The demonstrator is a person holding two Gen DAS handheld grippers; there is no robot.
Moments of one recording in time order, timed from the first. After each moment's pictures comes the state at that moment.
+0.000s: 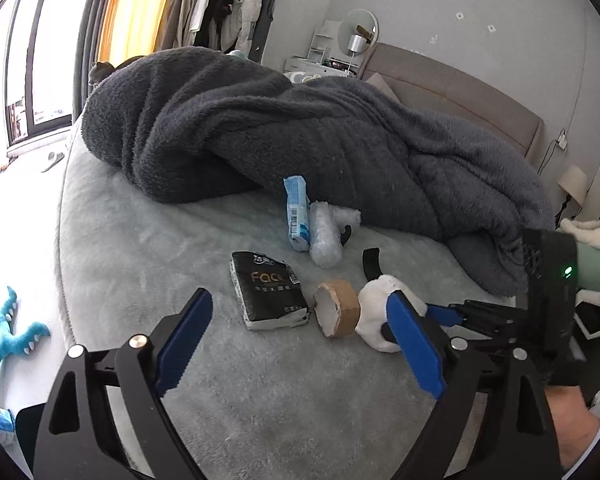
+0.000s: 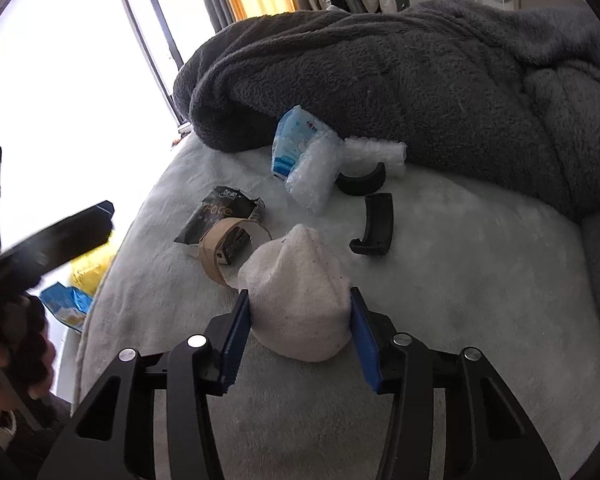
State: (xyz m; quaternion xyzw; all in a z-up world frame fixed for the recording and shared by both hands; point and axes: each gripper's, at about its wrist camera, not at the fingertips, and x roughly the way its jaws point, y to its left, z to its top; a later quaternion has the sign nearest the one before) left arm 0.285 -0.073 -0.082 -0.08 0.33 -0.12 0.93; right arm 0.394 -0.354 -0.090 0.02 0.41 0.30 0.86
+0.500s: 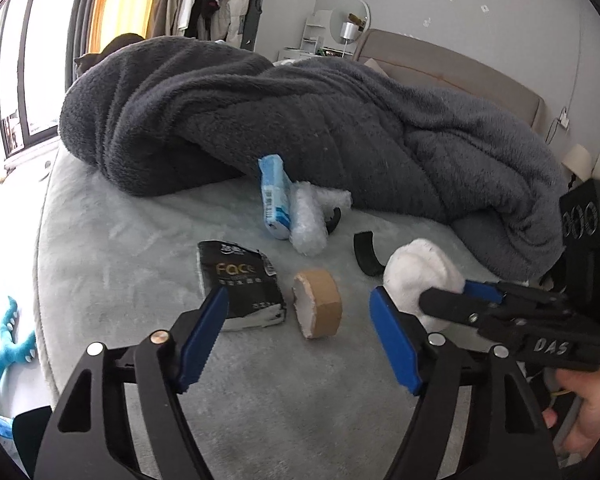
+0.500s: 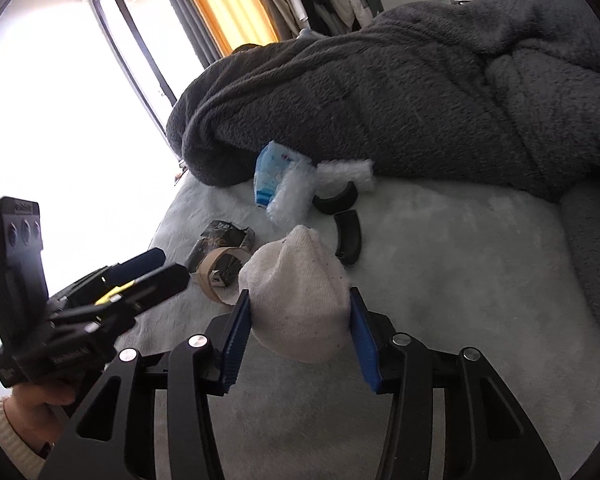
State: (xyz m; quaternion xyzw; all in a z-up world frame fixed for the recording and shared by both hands) left arm 0.298 -0.111 -0.102 -0.05 0.34 -0.12 0.93; right arm 0.391 -0.392 -0.078 0.08 0.39 0.29 0.87
